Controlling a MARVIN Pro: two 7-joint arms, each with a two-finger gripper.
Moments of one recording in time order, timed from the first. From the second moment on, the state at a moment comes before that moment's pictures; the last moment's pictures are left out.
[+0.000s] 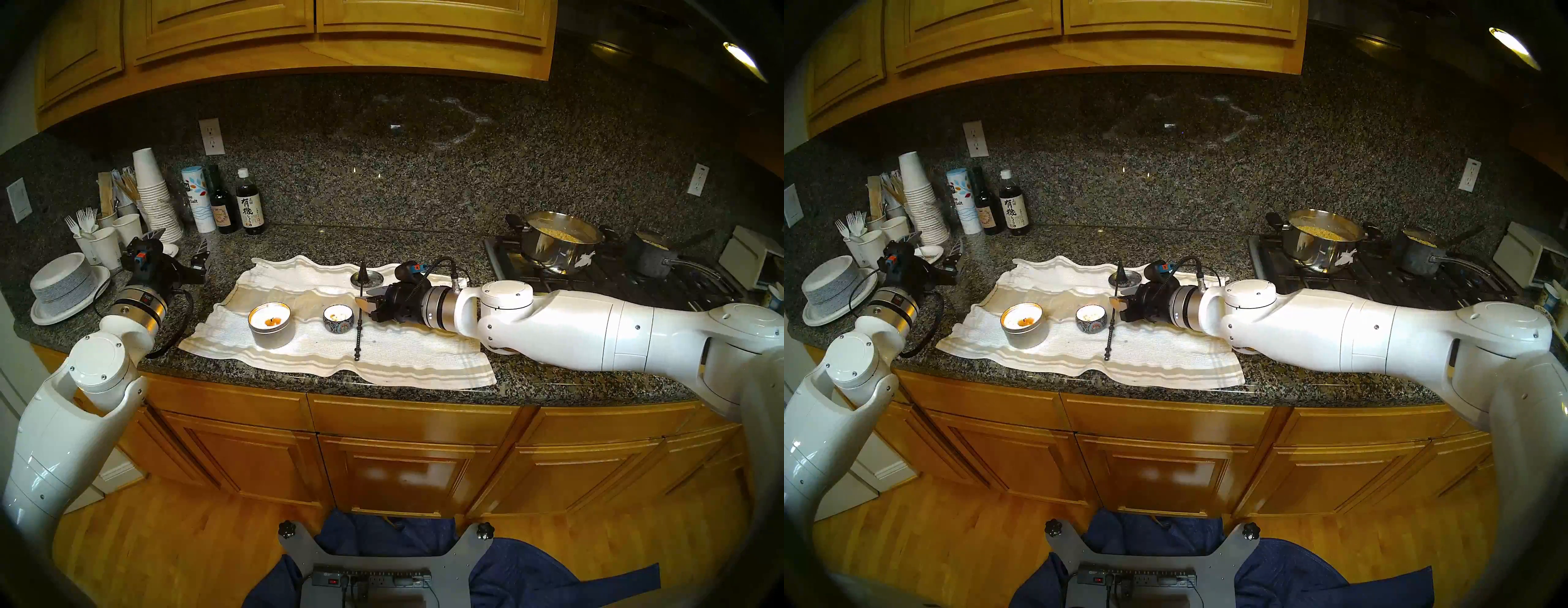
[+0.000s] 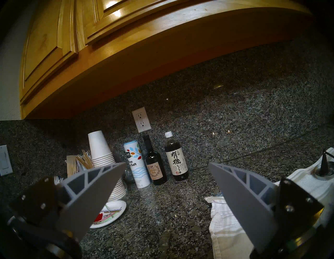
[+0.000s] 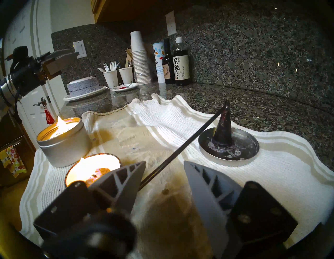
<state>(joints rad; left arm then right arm) 1.83 -0.69 -1.71 -1.90 -0.53 -0.05 0.28 -0.29 -0.89 -0.16 -1.47 1.48 -0.06 0.13</state>
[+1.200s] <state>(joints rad) 1.83 -0.68 -1.71 -1.90 -0.53 -0.05 0.28 -0.29 -0.89 -0.17 -1.46 1.50 -0.06 0.14</state>
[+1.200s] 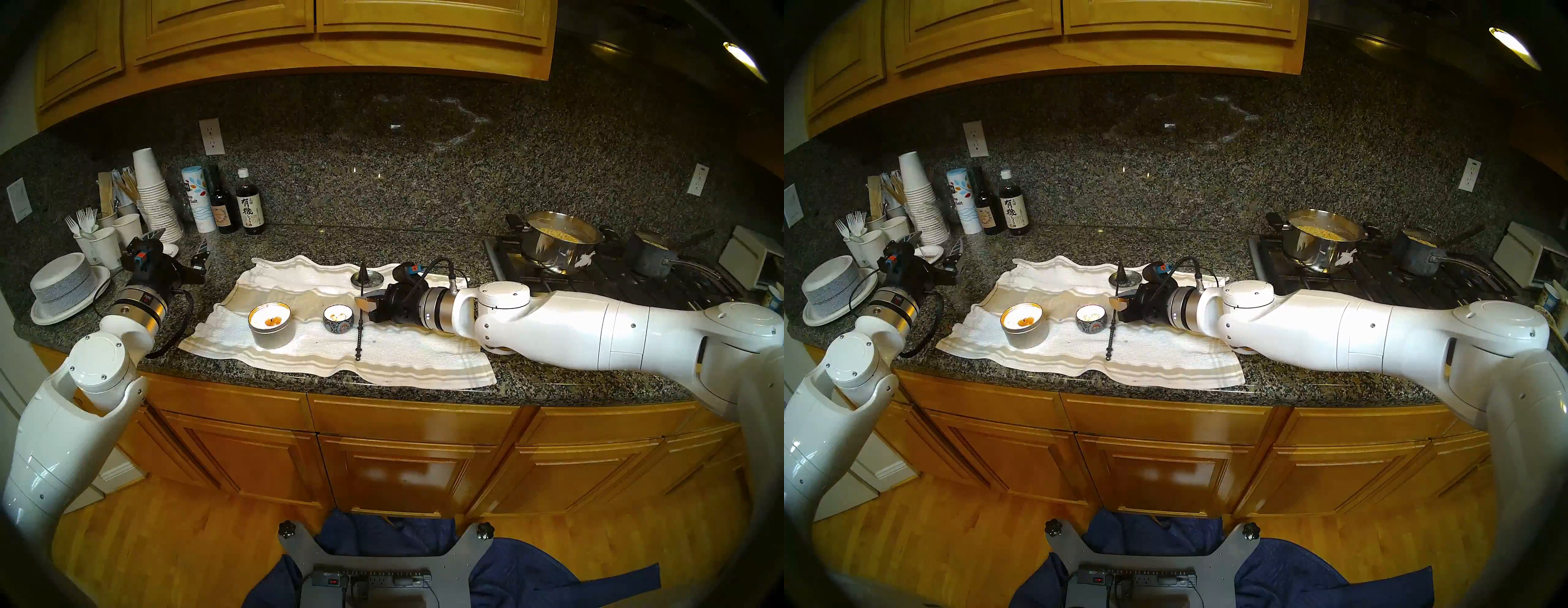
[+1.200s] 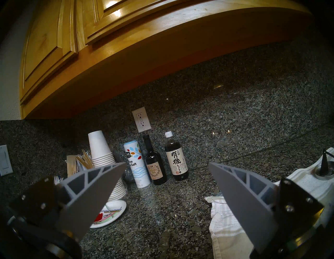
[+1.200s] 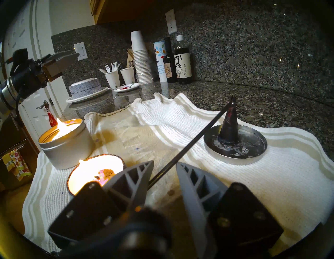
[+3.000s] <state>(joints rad) 1.83 -0.68 -1.71 -1.90 -0.54 -0.05 0.28 -0.27 -0.95 -0.18 -1.36 1.54 -0.05 0.20</state>
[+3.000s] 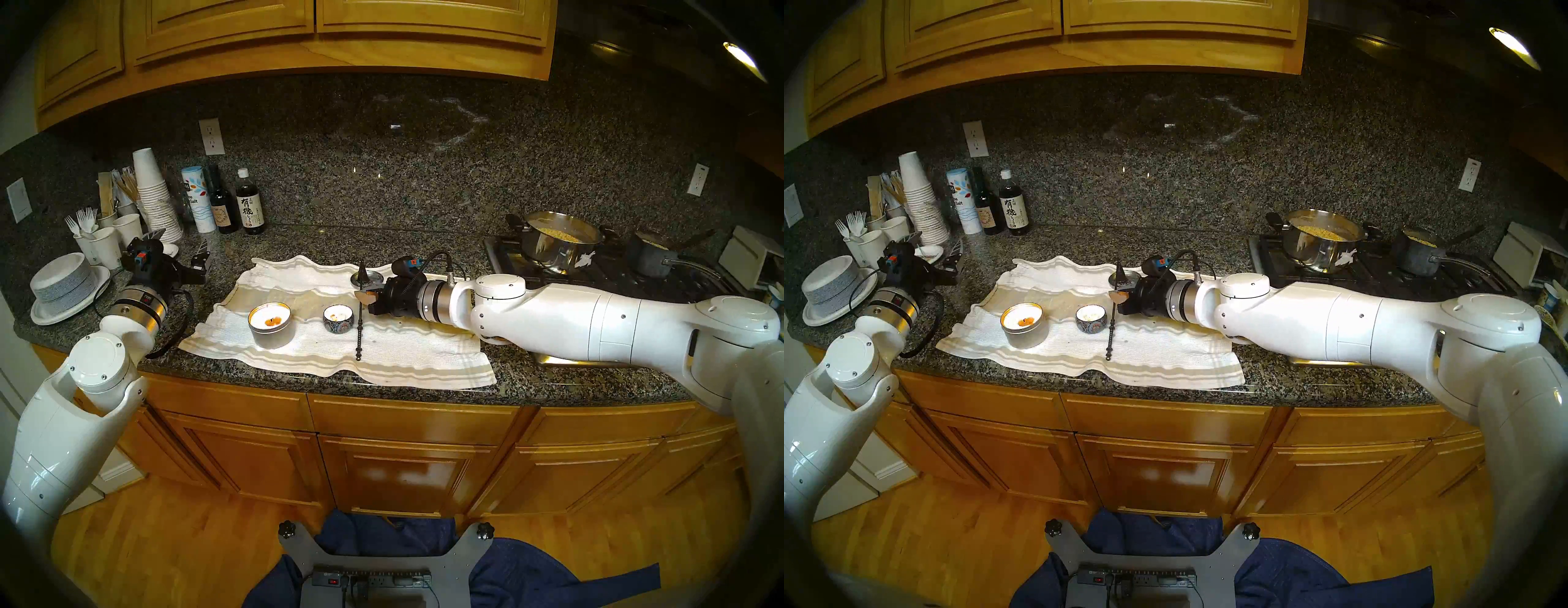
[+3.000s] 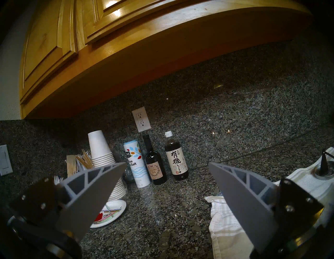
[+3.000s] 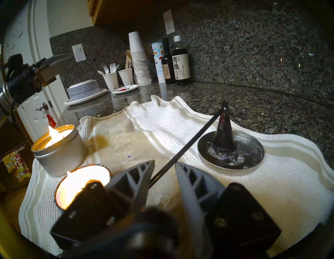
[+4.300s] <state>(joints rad) 1.83 -0.68 -1.70 -1.90 -0.54 -0.05 0.29 -0.27 -0.97 -0.19 -1.32 1.55 -0.05 0.24</state>
